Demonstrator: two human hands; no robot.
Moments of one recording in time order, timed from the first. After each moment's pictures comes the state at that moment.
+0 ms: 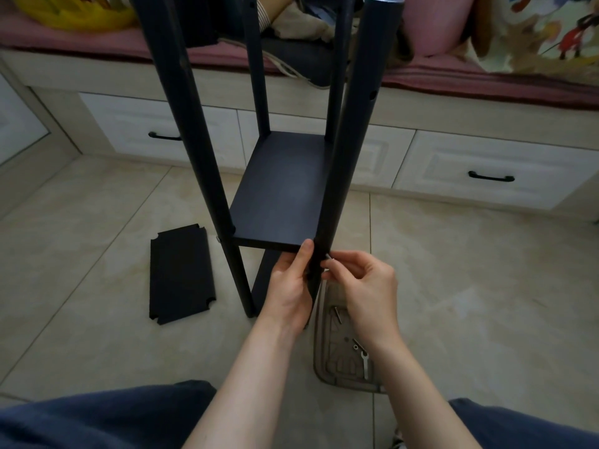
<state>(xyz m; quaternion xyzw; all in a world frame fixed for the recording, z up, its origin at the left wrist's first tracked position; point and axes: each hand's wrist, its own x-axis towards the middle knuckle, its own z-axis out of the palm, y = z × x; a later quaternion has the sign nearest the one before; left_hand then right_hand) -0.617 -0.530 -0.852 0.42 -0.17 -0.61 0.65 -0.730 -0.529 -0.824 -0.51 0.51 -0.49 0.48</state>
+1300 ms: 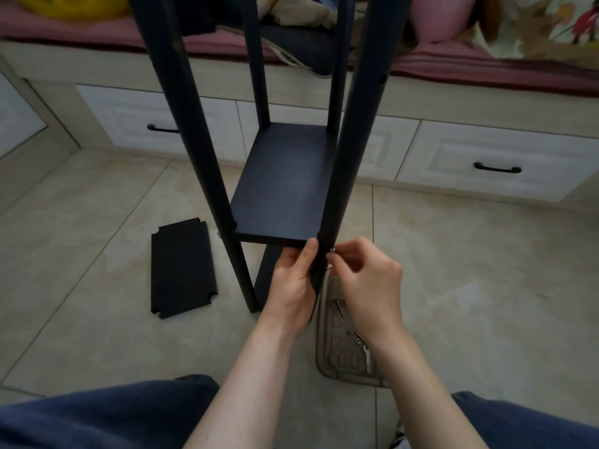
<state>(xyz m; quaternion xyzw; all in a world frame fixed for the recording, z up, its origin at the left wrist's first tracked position) -0.620 -0.522 -0.845 0.42 -0.18 -0.61 0.65 -0.730 -0.534 -0.823 -0.64 0.55 -0.45 0.29</state>
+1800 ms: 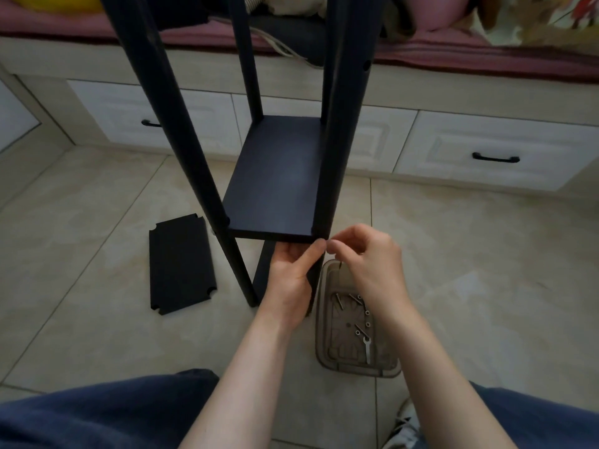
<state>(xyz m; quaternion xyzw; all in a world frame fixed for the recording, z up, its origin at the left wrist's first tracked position) -0.618 -0.519 -0.846 0.45 -0.24 -0.59 0.63 -0.741 -0.550 -0.819 -0.67 0.55 -0.38 0.33</state>
